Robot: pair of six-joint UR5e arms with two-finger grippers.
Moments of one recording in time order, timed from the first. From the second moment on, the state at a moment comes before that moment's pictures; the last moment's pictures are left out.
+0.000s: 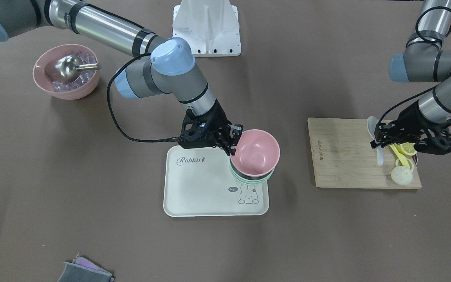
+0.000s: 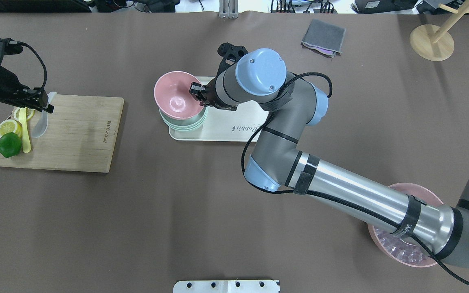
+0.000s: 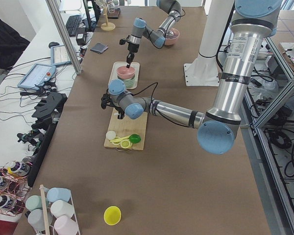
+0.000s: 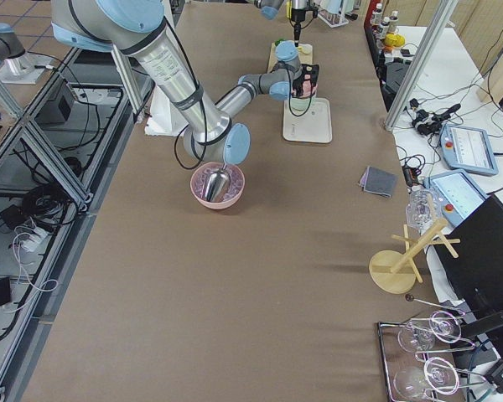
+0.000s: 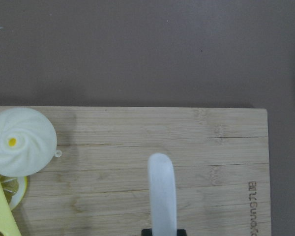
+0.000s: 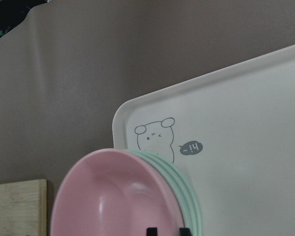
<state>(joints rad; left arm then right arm) -1.08 -1.78 -1.56 -2.09 -2.36 -0.77 0.59 -0.69 1.30 -0.95 1.81 1.53</state>
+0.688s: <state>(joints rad) -1.07 -1.90 -1.55 -2.09 -2.37 -0.92 0.62 -0.72 1.35 -0.97 1.84 1.53</state>
